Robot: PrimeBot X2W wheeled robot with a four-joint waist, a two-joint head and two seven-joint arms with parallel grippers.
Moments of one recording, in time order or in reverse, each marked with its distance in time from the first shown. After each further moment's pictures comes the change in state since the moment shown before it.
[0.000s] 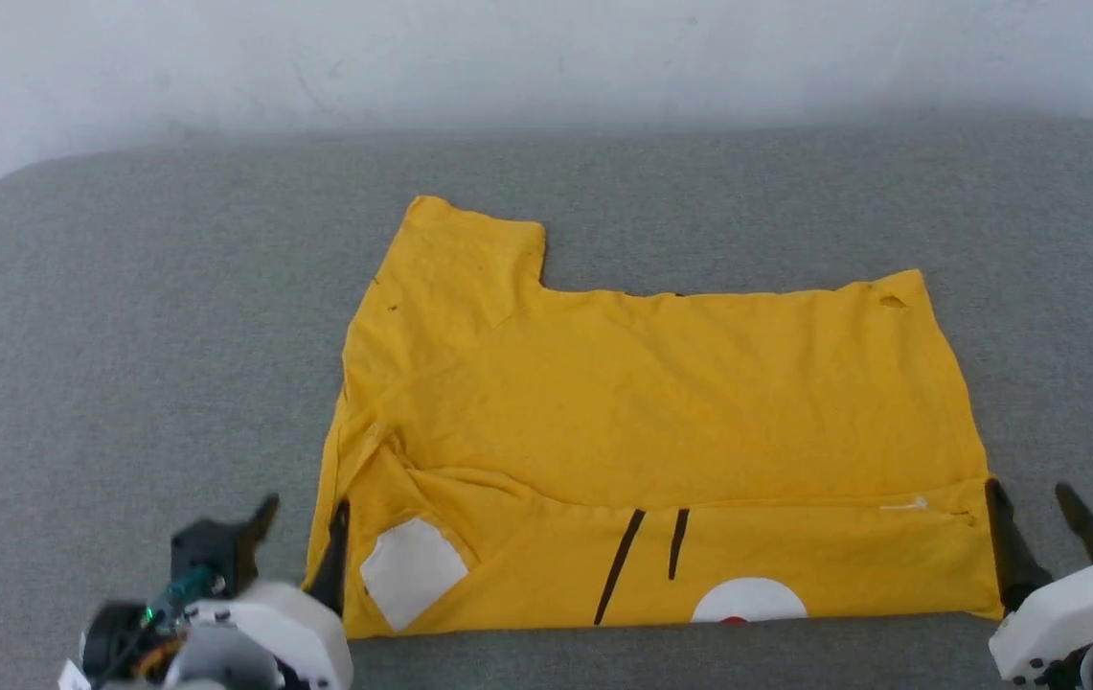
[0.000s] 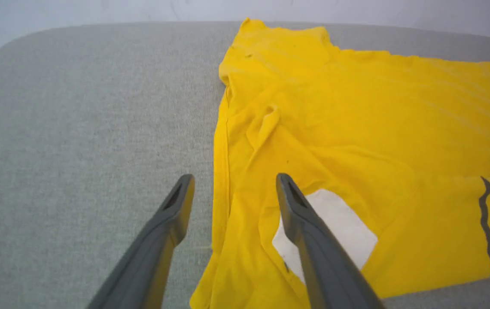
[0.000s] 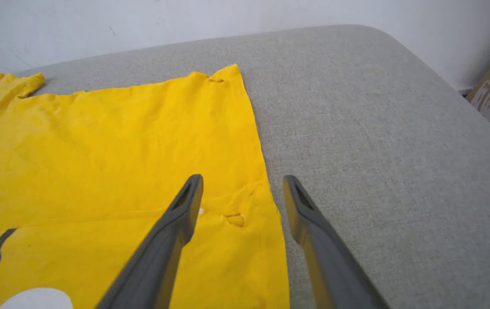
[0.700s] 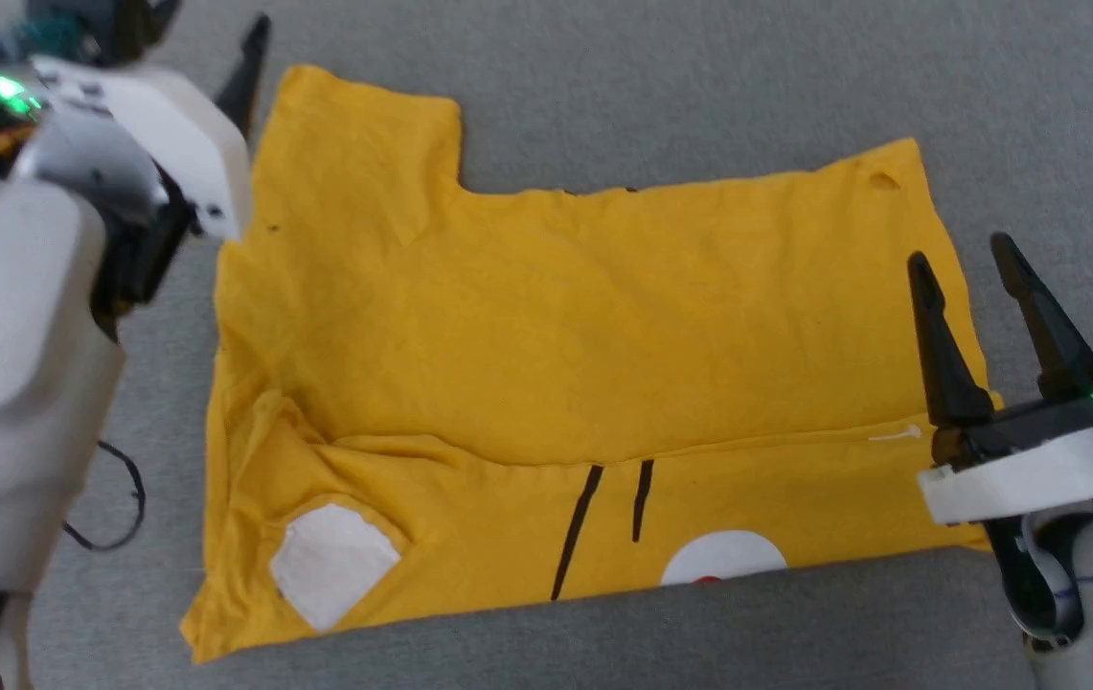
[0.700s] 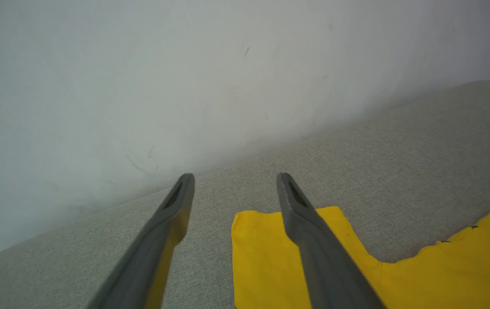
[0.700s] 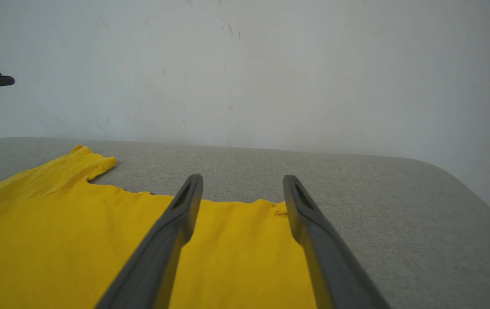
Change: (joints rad) left arm -0.854 0.042 -0.001 0.291 0.087 -0.276 0.179; right arm -0.242 -0.113 0.278 -0.115 0.038 0.000 -0.344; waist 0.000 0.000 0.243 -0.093
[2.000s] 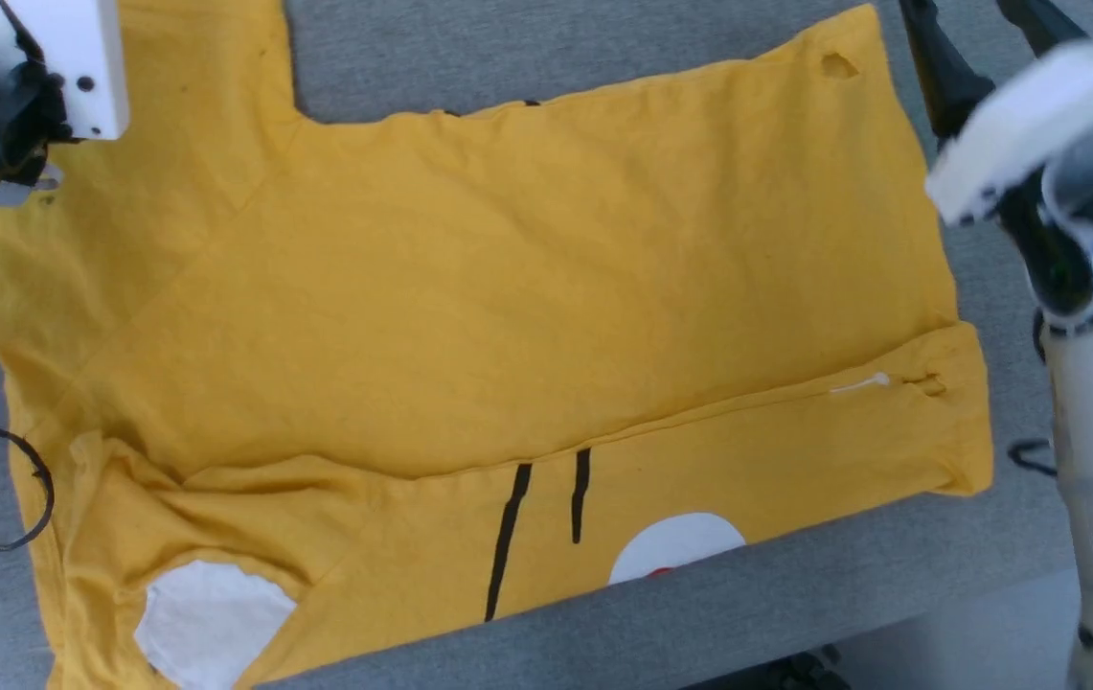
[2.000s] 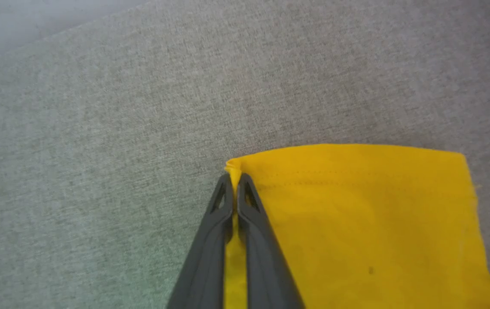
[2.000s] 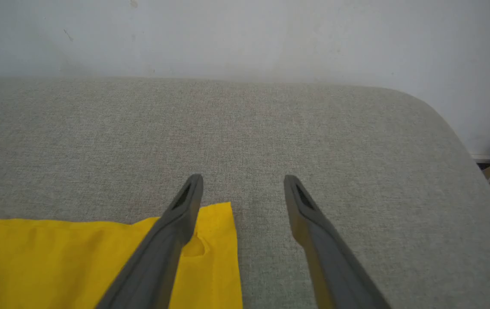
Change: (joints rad) left arm -0.201 0.126 -0.004 -0.083 -0.071 0.192 0.744; right arm -0.568 0.041 -0.009 0.271 0.023 0.000 0.433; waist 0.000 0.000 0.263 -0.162
